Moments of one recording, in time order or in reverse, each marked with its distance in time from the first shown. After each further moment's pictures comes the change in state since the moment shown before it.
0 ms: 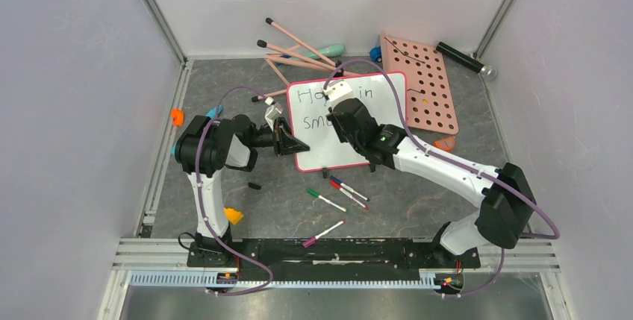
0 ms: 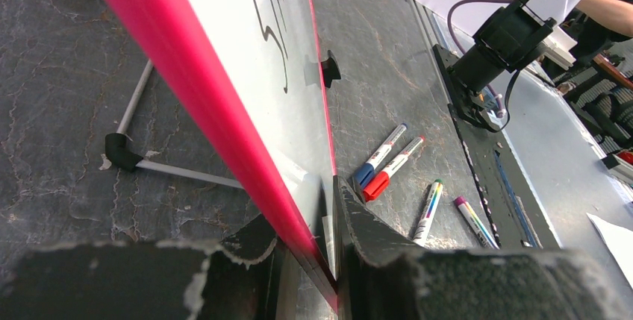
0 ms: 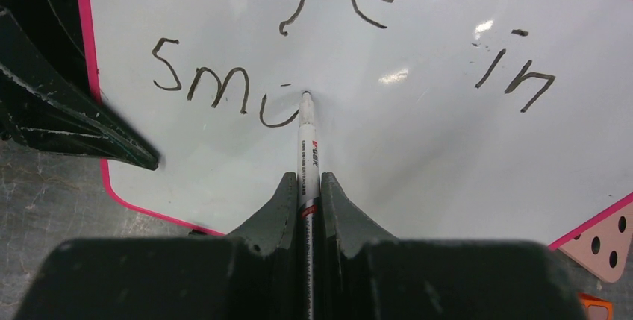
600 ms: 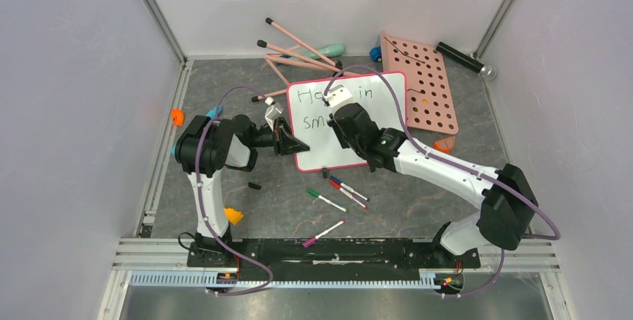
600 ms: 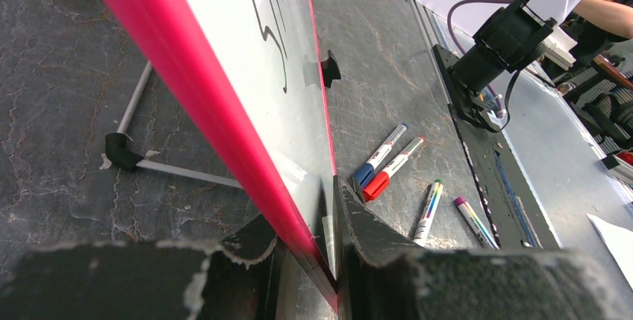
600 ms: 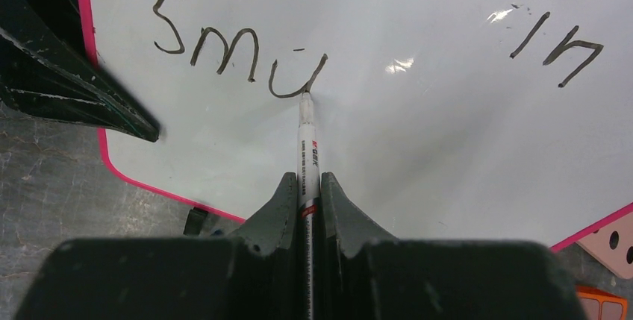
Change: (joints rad) left arm 0.000 0.000 0.000 -0.001 -0.001 0.000; right arm -0.003 -0.010 -0.037 -0.006 -0.030 0.005
